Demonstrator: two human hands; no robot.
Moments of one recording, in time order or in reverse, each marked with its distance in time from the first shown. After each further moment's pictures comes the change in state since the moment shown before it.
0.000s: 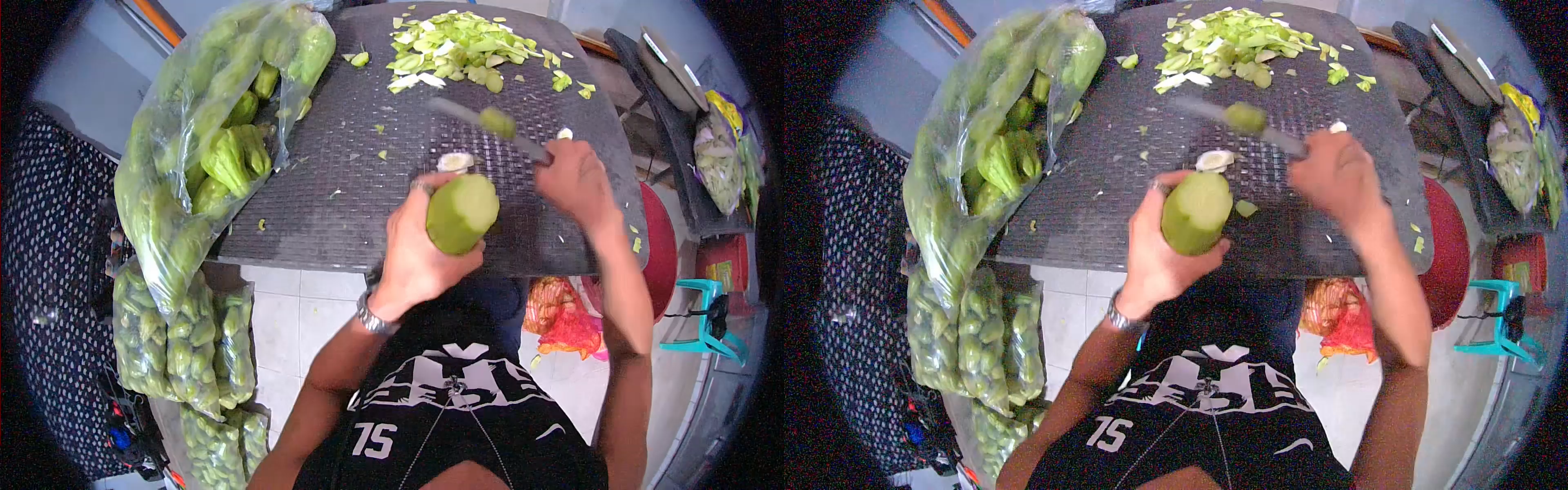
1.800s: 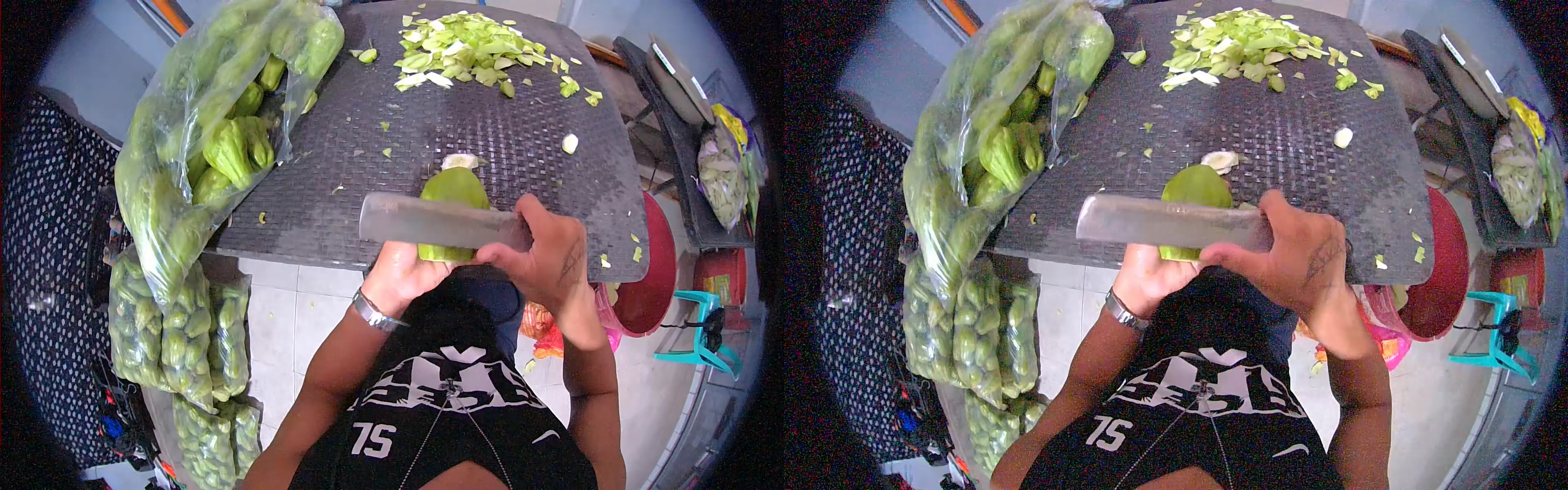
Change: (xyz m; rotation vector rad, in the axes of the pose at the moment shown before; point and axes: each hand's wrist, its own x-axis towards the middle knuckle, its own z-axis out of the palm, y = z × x) left_hand -0.014 -0.068 0.016 -2.033 -0.349 -0.692; right_hand -0.068 -0.073 -0.011 0.226 0.035 -0.152
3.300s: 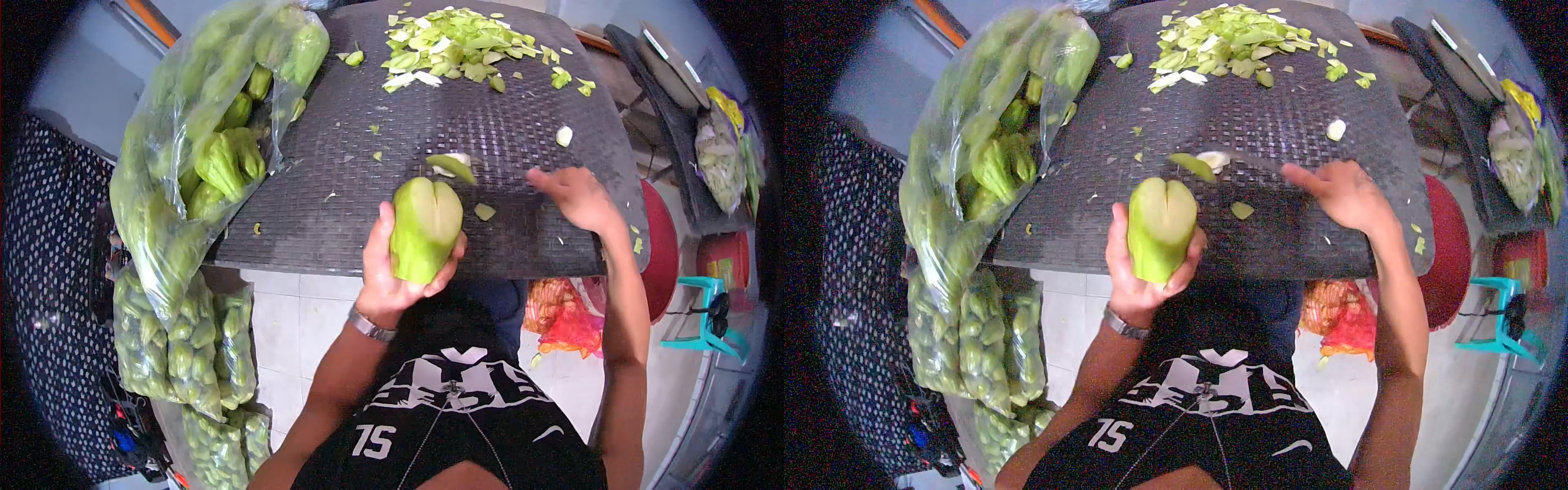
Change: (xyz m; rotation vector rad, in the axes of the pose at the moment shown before) left_hand -0.007 -0.004 0.015 0.334 -0.082 0.114; right_hand 0.044 0.114 -0.009 -0.044 -0.410 0.364
